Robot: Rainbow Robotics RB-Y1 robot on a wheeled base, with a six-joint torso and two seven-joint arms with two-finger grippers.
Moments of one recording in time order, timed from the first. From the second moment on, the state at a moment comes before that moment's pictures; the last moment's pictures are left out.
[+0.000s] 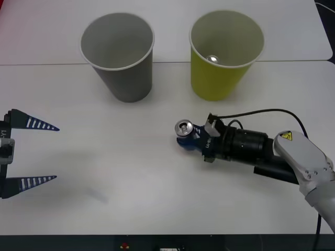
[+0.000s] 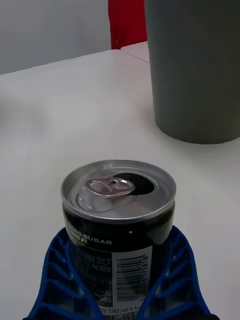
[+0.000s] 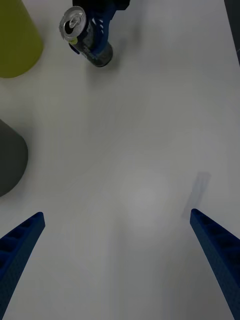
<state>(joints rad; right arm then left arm) -0.32 -0.47 0.36 -1.31 1.23 -0.83 0.17 0.26 1.13 0.26 -2.01 -1.31 -1.13 -0.09</state>
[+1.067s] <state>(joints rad) -0.19 -0.96 0.28 -1.93 1.25 -0.80 -0.66 0.26 1.13 0.26 -2.01 -1.31 -1.13 -0.09</state>
